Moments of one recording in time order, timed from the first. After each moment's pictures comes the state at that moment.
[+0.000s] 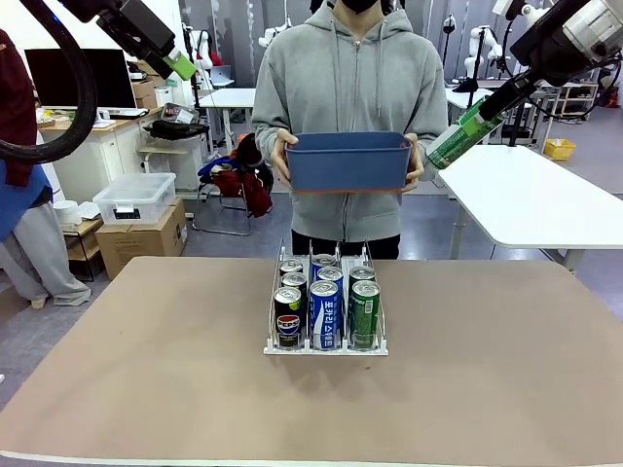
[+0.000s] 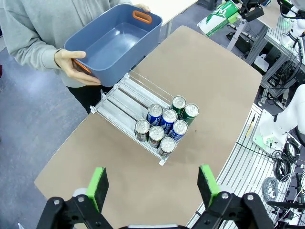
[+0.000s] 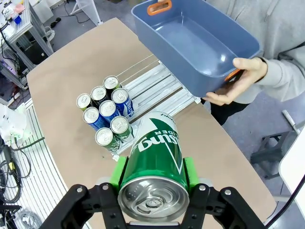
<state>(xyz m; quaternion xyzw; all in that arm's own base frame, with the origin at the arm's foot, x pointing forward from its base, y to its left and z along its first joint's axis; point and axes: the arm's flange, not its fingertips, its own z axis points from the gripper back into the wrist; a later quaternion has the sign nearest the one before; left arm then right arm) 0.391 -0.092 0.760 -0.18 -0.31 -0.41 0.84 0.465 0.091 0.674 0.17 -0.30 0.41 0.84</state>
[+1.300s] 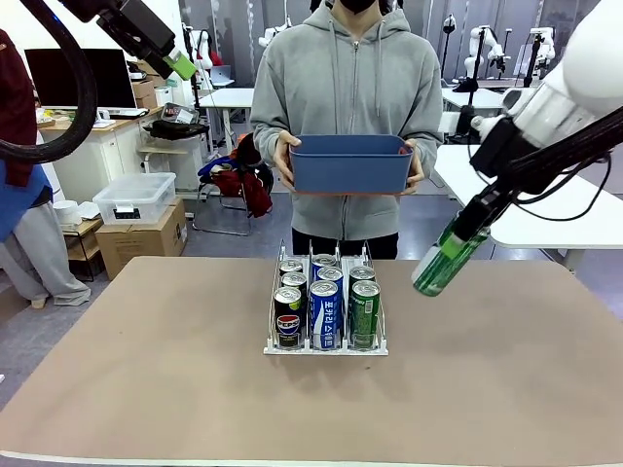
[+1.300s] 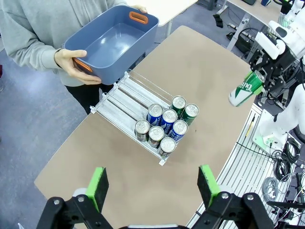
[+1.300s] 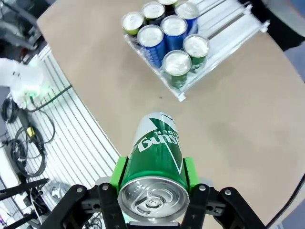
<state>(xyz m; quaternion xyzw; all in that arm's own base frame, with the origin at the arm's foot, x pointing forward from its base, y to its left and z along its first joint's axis) 0.392 -0.092 0.760 -0.18 -0.31 -0.41 0.84 0.321 0.177 0.568 0.14 -0.15 0.41 0.89</state>
